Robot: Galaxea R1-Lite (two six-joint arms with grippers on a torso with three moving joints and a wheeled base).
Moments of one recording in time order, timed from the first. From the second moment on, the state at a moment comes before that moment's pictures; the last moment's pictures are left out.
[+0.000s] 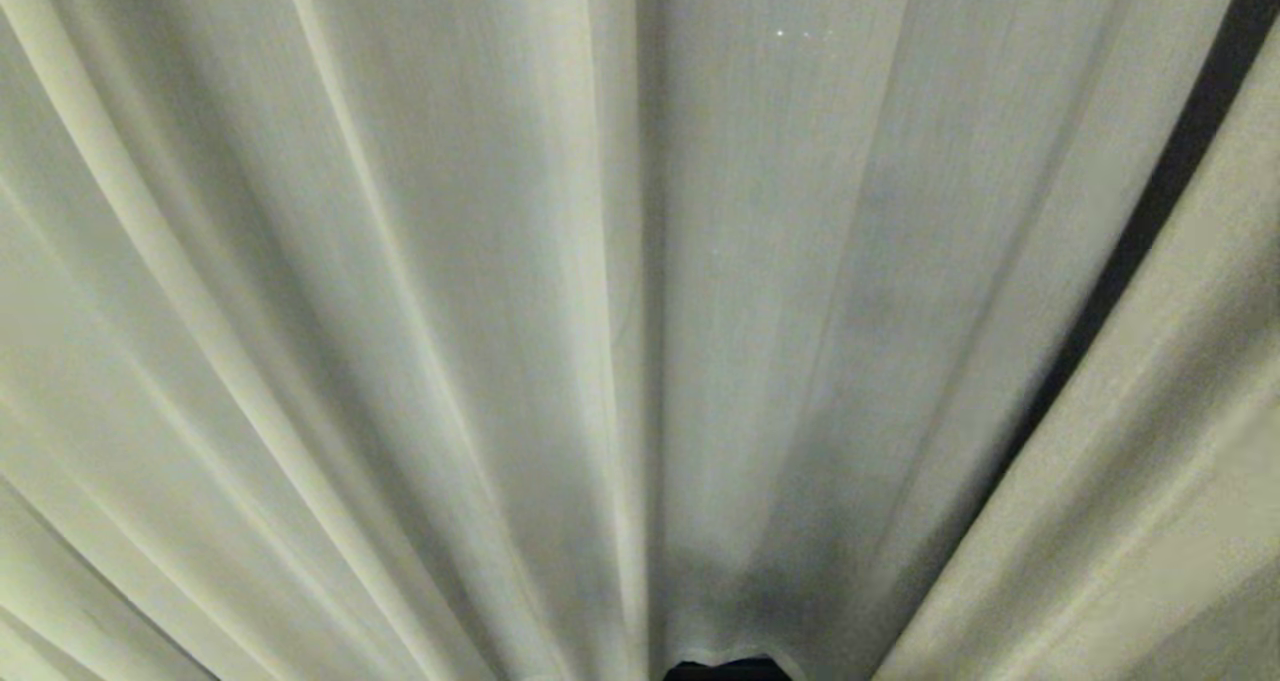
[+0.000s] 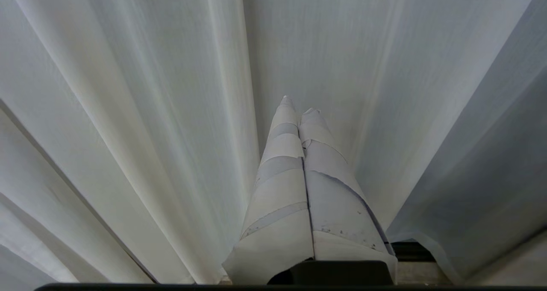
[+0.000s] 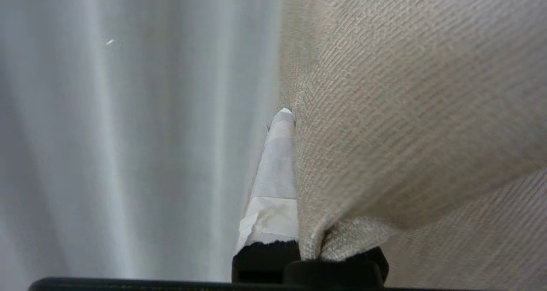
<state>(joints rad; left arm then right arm) 0.00 0.00 -0.01 0.04 0.00 0.00 -0.04 1.18 -1.14 -0.36 0.22 -0.12</state>
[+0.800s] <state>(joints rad) 0.00 0.00 -0.01 0.04 0.00 0.00 0.23 1.34 -1.25 -0.38 0.16 -0.27</state>
